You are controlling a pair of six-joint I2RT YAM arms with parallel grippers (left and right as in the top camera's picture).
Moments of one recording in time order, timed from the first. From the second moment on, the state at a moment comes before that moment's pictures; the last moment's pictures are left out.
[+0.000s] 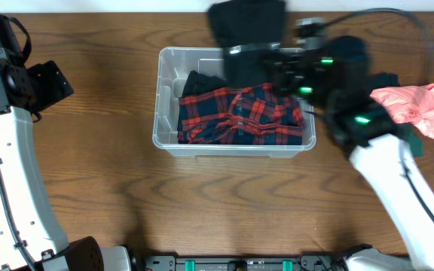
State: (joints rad) left arm 0.30 1.54 1.84 -1.36 -0.22 -0.26; right arm 0.39 1.44 1.25 -0.23 -0.32 0.48
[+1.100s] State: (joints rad) left arm 0.30 1.54 1.84 -1.36 -0.22 -0.26; right arm 0.66 1.85 1.26 0.06 -0.09 1.00
